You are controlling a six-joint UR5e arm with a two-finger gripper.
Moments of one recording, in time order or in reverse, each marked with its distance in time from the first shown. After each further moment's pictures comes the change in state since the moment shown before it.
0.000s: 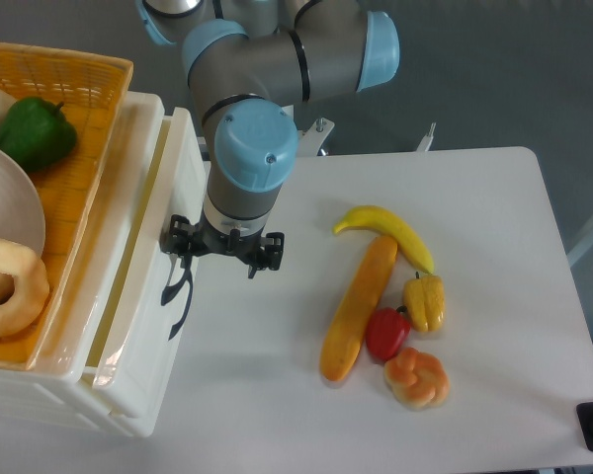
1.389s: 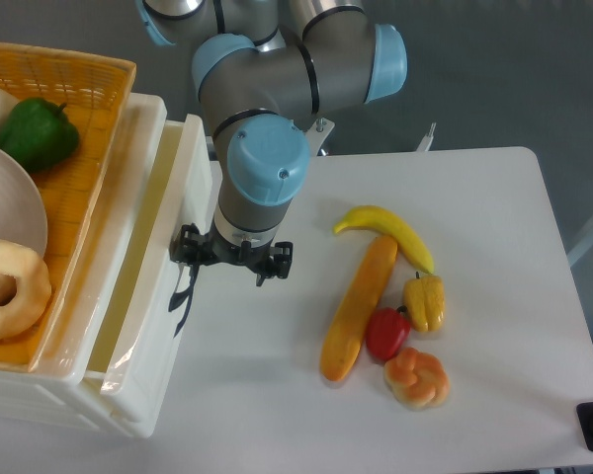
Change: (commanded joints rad) arm 0.031 -0.020 0.009 0.014 0.008 0.020
